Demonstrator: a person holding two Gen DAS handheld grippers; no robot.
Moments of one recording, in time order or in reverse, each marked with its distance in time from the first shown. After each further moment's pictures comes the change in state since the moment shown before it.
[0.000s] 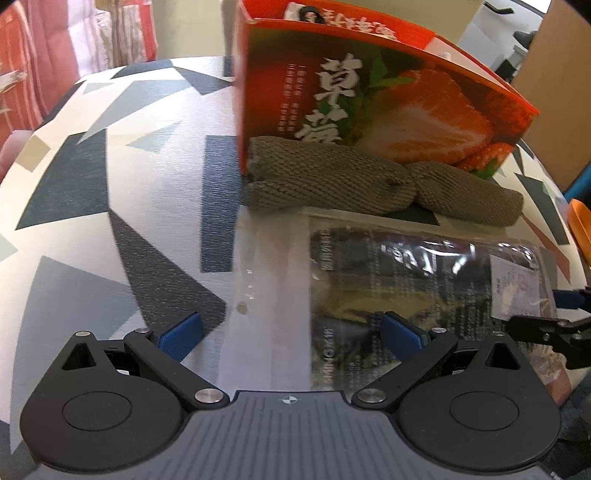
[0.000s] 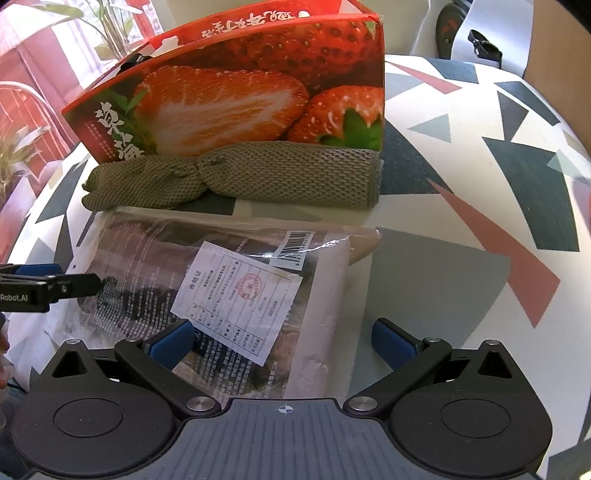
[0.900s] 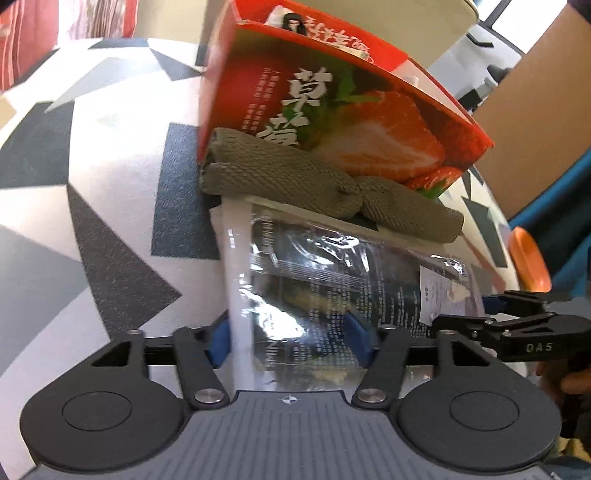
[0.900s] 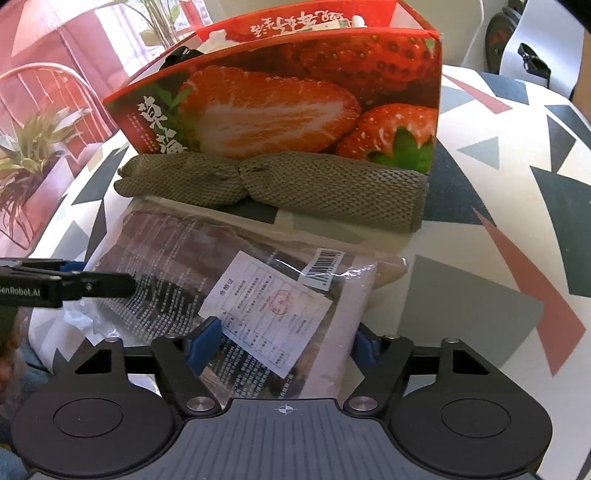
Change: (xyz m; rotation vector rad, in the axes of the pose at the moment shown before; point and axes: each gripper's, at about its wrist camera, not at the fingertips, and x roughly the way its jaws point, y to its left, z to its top) left arm -0.012 0.009 -0.011 -0.114 0.002 -0.228; right arm 0.003 -0.001 0.012 -0.103 0.023 0.122
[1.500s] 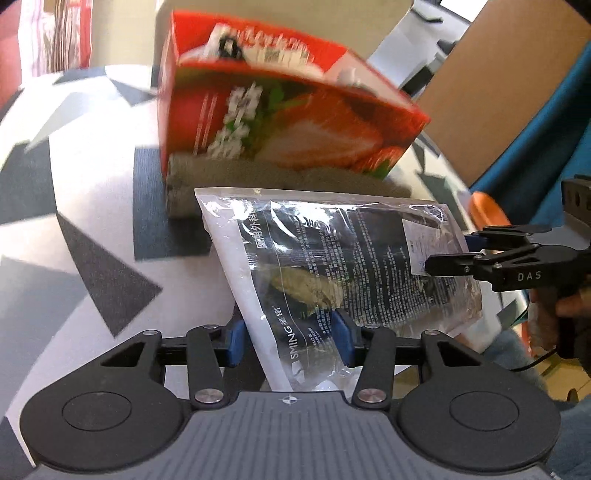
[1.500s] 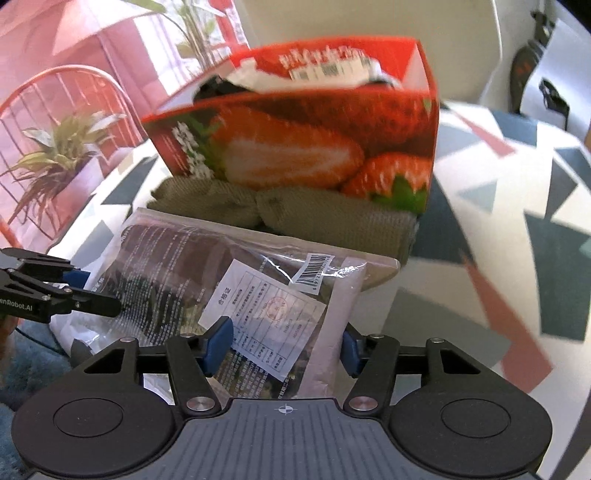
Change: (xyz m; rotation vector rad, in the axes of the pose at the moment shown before) left arm -0.034 -0.021 -0.002 0.162 -0.003 -0.053; right arm -0.044 -0.007 0.010 -0.116 -0.060 0.048
